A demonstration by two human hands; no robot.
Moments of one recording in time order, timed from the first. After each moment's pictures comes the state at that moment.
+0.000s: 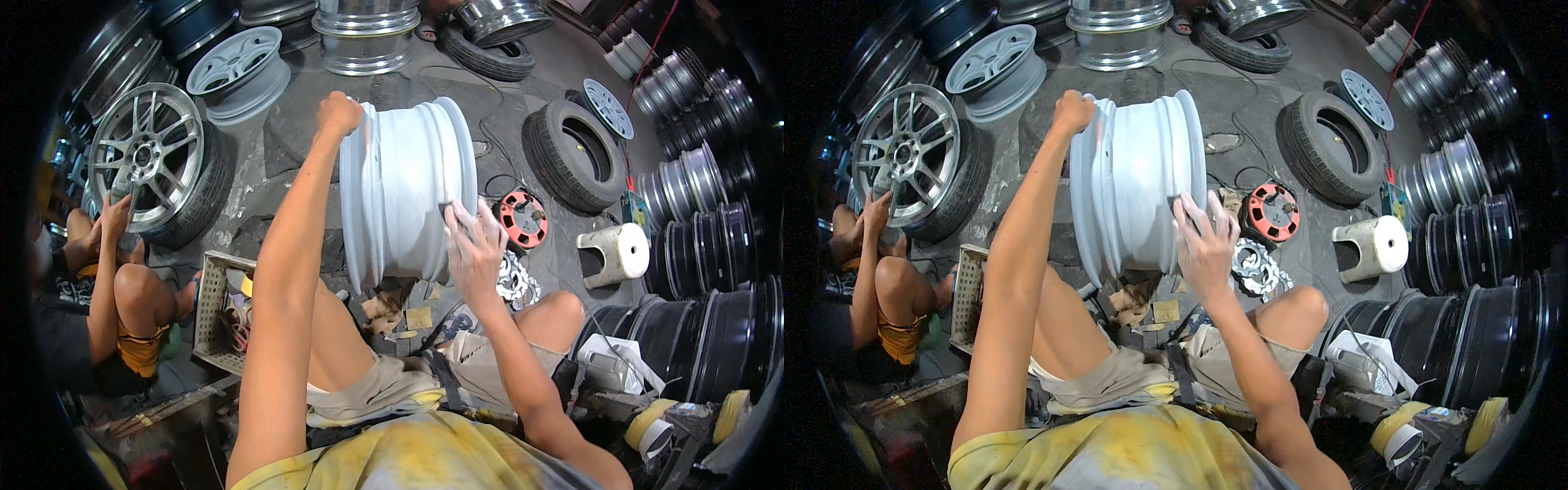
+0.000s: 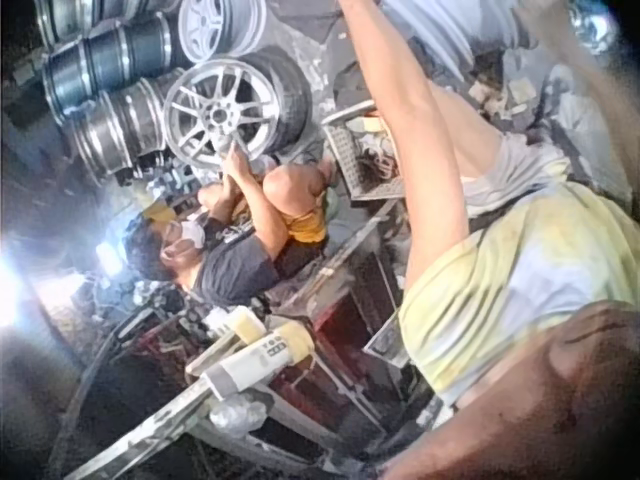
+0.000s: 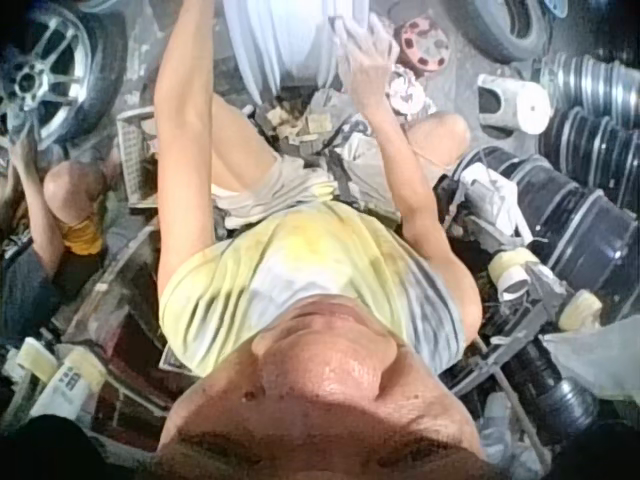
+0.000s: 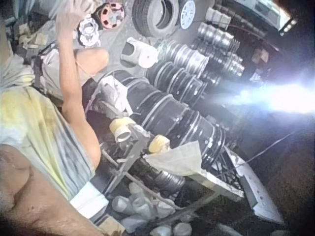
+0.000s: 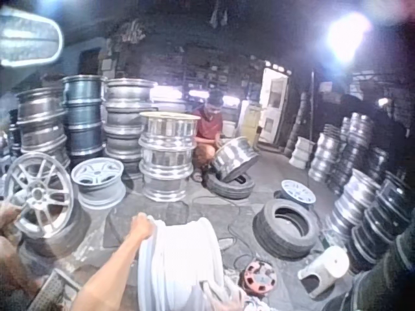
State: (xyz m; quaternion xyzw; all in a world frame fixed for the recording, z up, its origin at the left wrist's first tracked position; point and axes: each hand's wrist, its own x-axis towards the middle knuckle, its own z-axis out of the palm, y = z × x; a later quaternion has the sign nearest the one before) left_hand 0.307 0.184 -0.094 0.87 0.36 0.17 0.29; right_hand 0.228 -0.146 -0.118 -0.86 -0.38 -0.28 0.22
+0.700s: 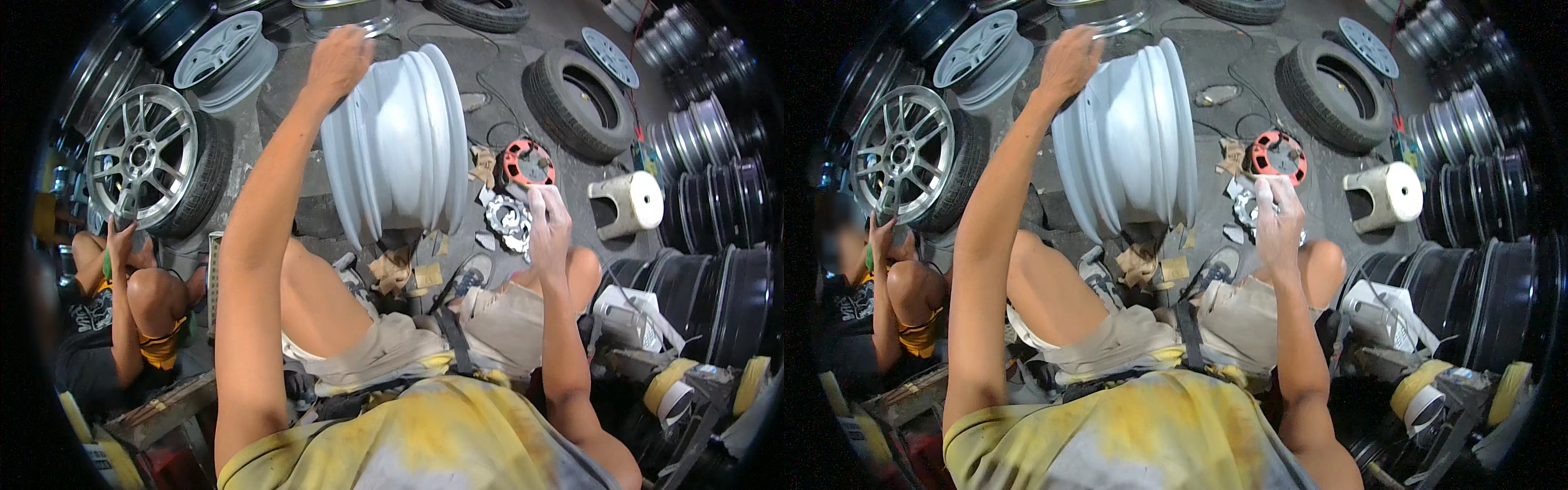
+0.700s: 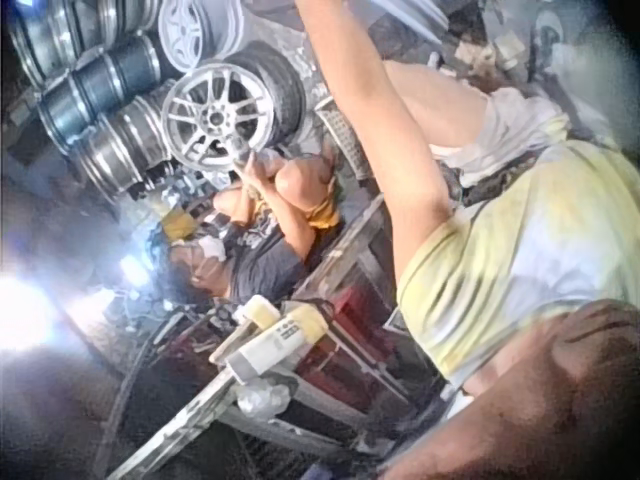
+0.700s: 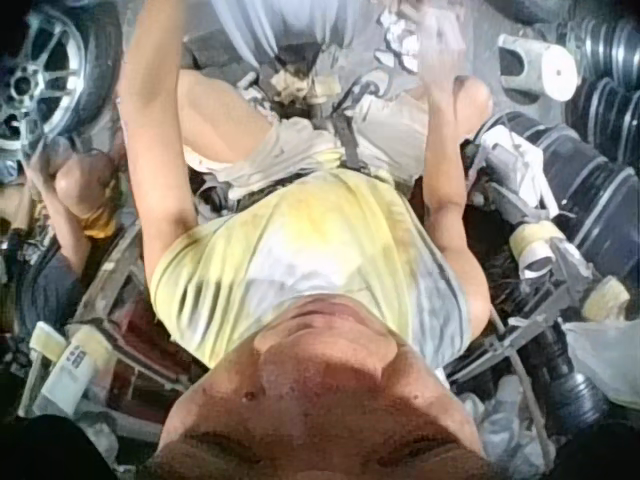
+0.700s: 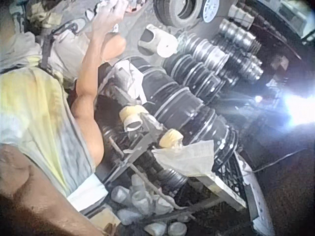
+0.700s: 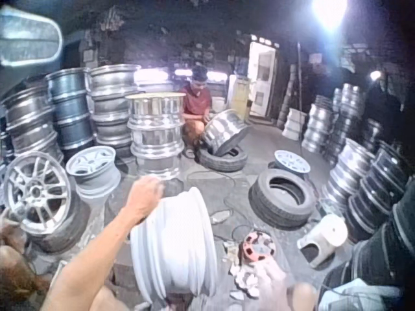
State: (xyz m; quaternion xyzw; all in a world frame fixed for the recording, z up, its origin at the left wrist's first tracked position) left_hand 0.306 0.153 -0.063 0.96 0.01 0.27 0.10; right_hand 0.206 -0.261 -0.079 -0.84 -0.17 -0.06 0.51
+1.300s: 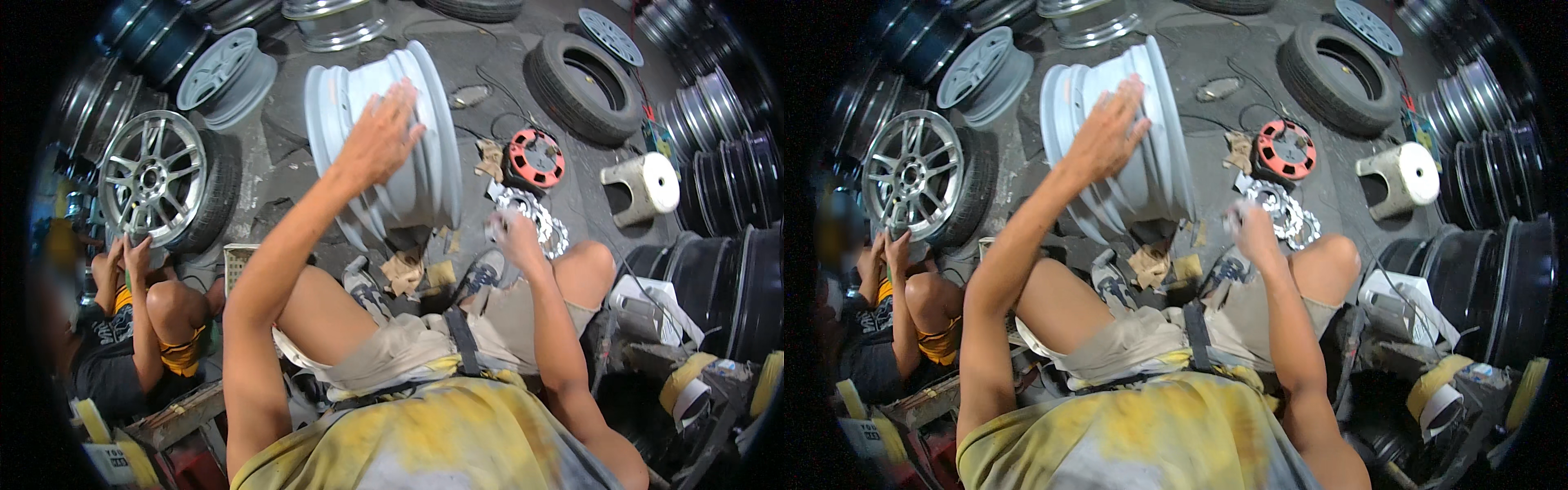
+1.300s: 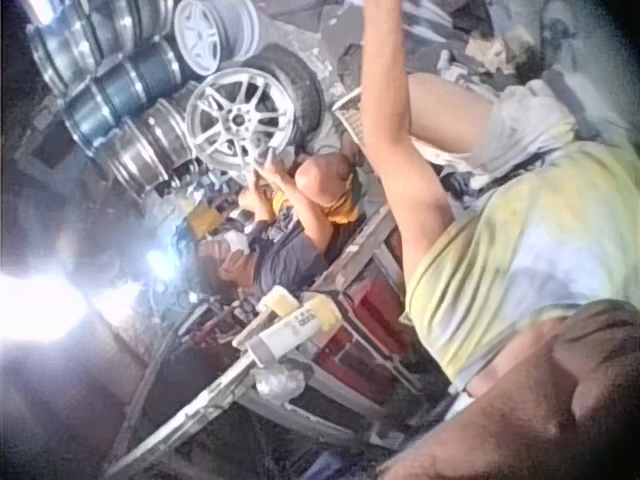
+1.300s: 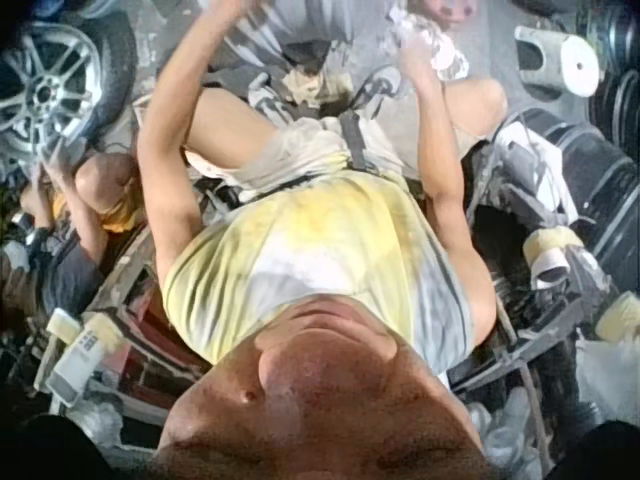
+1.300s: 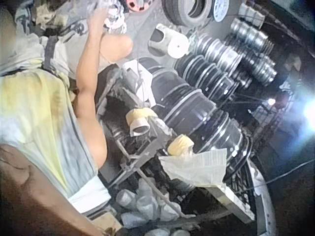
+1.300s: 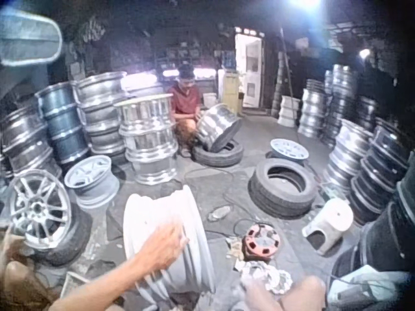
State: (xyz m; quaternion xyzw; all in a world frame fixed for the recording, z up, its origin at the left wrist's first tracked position) left_hand 0.229 0.046 -0.093 0.97 -0.12 0.17 0.08; right_hand 0.212 -0.281 -0.196 -0.90 -0.27 0.05 0.33
